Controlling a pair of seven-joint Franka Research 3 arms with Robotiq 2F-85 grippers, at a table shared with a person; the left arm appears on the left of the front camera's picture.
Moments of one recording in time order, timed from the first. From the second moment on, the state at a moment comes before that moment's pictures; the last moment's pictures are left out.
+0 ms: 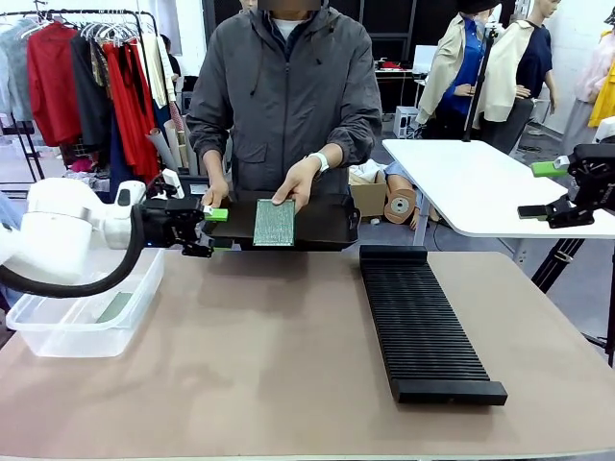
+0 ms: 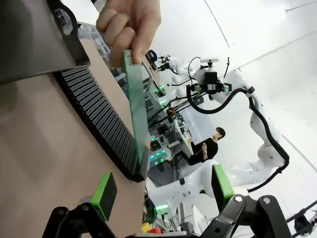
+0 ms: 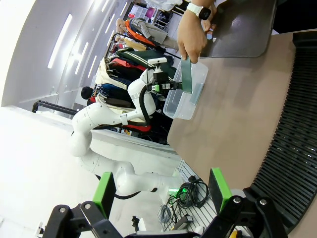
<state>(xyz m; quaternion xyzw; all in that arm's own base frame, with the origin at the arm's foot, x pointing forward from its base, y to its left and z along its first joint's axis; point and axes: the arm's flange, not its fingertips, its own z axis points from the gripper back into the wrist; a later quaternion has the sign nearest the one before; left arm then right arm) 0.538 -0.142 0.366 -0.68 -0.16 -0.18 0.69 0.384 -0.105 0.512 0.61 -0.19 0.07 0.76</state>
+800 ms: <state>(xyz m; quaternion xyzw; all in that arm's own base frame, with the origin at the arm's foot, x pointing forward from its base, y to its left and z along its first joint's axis) 0.559 -0.210 0.359 -0.69 -0.20 -0.18 0.67 0.384 -0.105 0.512 0.61 -0.19 0.07 0.76</state>
